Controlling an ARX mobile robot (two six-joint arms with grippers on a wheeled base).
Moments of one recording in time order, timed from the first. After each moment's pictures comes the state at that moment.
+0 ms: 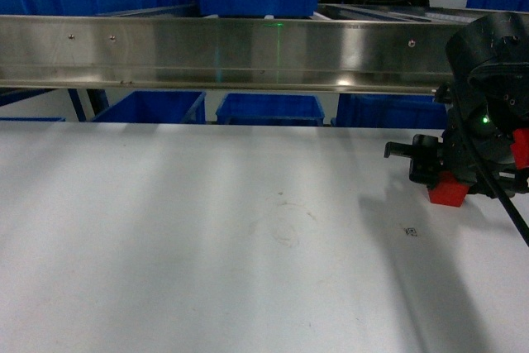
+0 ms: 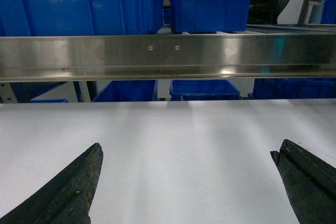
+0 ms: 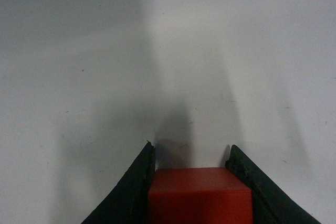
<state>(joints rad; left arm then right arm) 0.00 0.01 0.01 0.00 0.00 0.00 0.15 2.20 1.39 -0.12 0.23 0.35</state>
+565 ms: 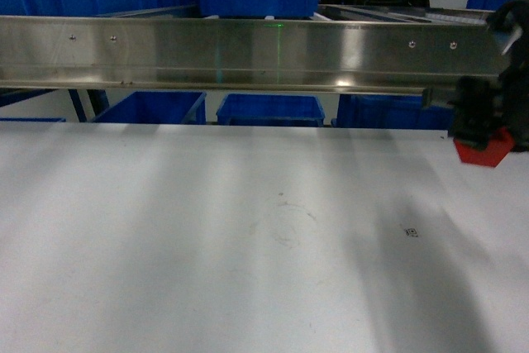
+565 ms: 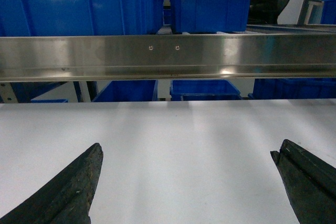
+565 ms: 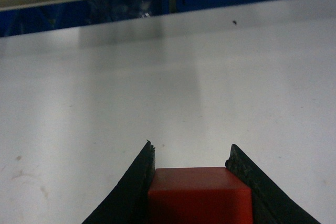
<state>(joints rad) 0.00 0.01 0.01 0.00 0.00 0.00 0.14 1.78 1.08 -0.01 0.10 0.25</state>
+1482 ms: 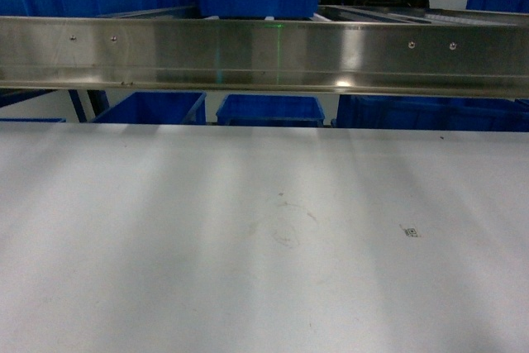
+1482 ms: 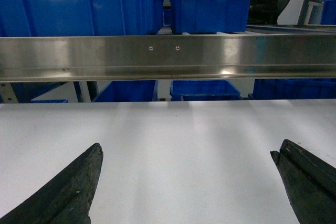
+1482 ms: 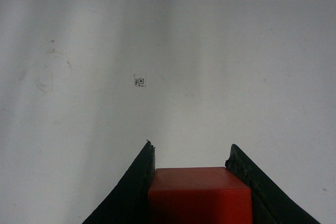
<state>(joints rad) 0.00 0.01 0.01 0.00 0.00 0.00 0.05 1.16 0.76 -0.34 -0.06 0.04</state>
